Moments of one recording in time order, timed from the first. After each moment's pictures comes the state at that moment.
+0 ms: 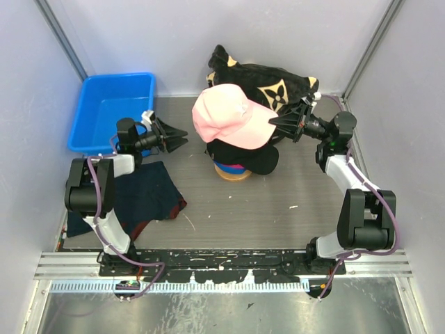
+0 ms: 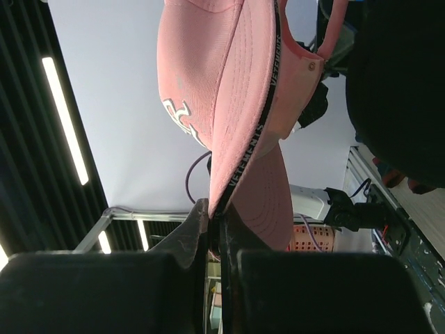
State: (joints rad) left arm -0.04 1.80 0.91 0.76 1.01 -1.46; right arm -0.06 1.45 0.90 0.89 -1.24 1.93
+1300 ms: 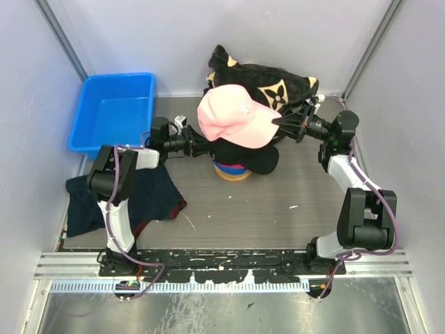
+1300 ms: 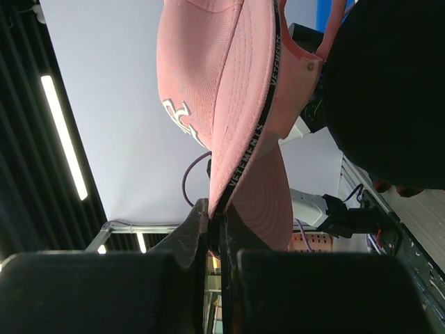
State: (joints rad) left arm -0.26 1.99 1.05 0.60 0.94 -1.34; right arm -0.10 1.46 0.90 0.80 -1.24 1.86
